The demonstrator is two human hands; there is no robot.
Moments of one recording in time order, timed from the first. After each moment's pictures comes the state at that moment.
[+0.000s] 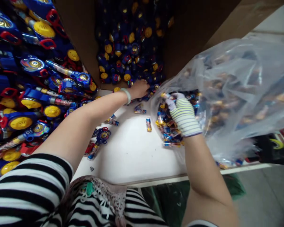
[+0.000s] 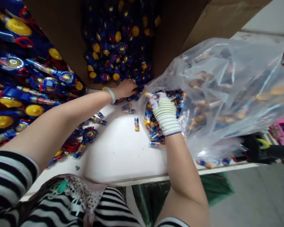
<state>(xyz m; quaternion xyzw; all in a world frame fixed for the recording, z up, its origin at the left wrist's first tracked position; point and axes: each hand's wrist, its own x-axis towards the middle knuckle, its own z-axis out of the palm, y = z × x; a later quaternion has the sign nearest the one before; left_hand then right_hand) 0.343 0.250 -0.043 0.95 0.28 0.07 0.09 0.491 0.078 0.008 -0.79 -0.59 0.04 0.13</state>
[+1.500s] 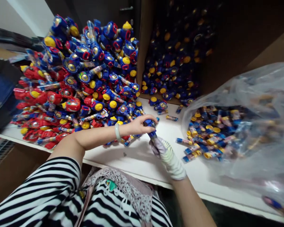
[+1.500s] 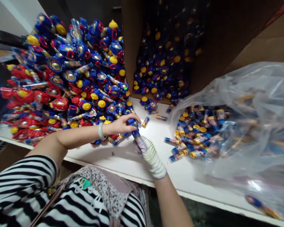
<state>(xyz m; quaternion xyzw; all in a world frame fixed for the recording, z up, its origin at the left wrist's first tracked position) 0.131 0.062 0.016 0.76 0.26 0.33 0.50 0.296 -0.045 -0.042 -0.53 -0.50 0.56 0.40</state>
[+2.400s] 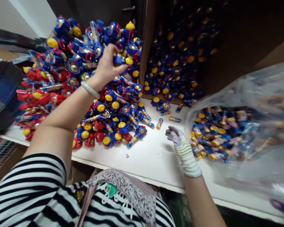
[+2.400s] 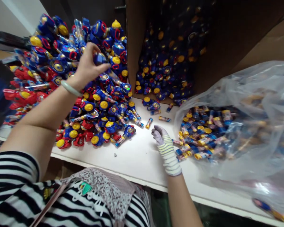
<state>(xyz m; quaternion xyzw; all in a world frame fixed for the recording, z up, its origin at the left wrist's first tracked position) 0.013 0.206 0.141 0.76 0.47 0.43 0.08 0.345 -0.002 -0.048 -0.58 -0.49 0.45 0.47</state>
